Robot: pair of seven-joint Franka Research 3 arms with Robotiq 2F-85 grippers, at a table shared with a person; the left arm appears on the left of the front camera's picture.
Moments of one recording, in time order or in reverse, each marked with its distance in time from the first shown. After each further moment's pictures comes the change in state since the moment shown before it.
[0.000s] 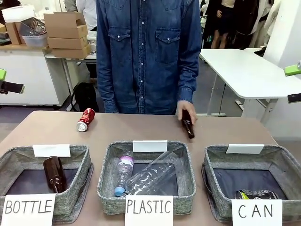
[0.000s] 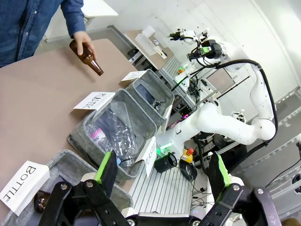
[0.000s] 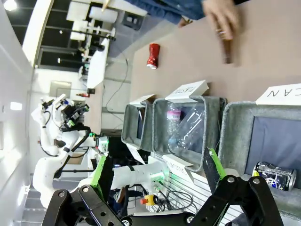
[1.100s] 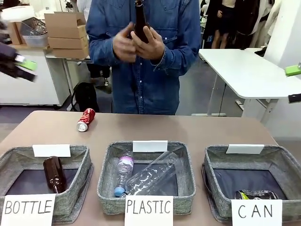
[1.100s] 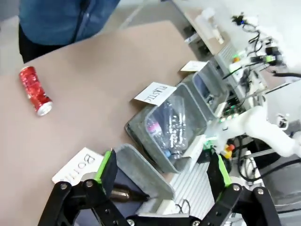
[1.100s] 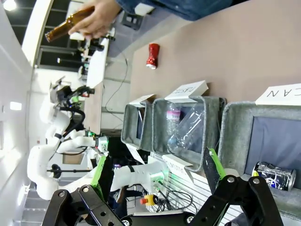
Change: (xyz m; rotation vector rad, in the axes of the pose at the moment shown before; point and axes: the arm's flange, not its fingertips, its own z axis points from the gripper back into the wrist) left arm 0.083 0.032 0.016 0.284 0.152 0.067; right arm 0.001 0.000 0.000 -0.002 0.001 0.000
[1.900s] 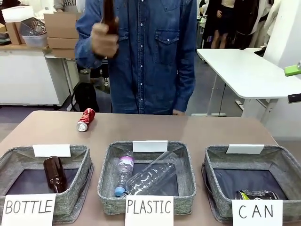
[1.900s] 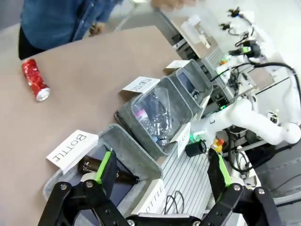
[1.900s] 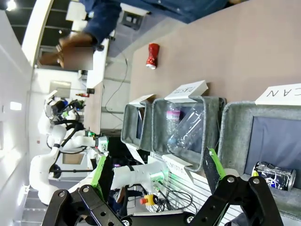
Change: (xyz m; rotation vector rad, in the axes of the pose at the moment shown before) left arm -0.047 -0.026 0.066 -0.040 -0.047 -0.030; right arm 0.000 0.000 0.000 0.000 0.001 -0.001
